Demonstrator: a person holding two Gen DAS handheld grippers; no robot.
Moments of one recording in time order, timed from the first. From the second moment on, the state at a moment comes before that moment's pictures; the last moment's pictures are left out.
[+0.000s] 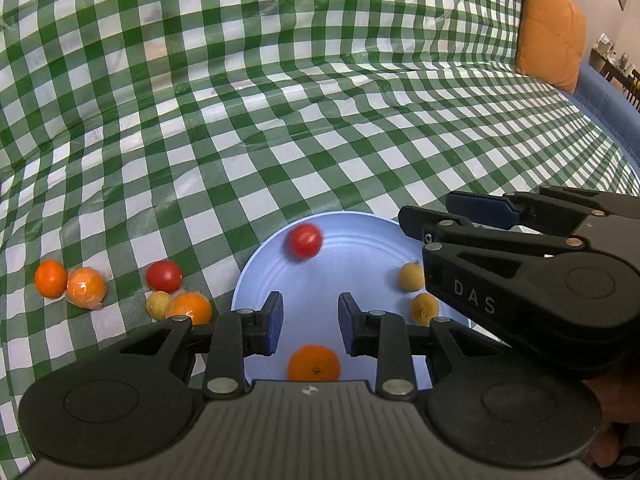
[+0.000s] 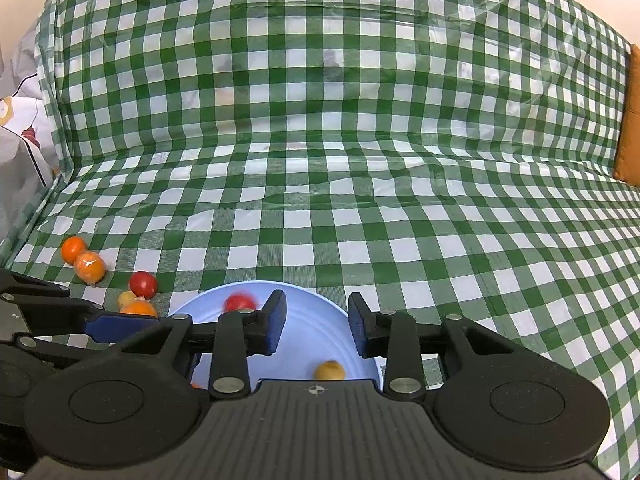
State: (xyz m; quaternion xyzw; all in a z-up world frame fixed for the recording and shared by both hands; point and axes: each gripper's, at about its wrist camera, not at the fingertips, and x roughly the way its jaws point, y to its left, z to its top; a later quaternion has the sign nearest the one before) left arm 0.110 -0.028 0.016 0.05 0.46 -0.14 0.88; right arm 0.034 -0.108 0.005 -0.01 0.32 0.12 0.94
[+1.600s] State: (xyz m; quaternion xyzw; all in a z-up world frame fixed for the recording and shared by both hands) left arm 0.112 -0.004 0.020 0.03 0.45 -0.12 0.88; right arm 0.035 -0.094 0.003 -0.01 0.32 0.12 0.94
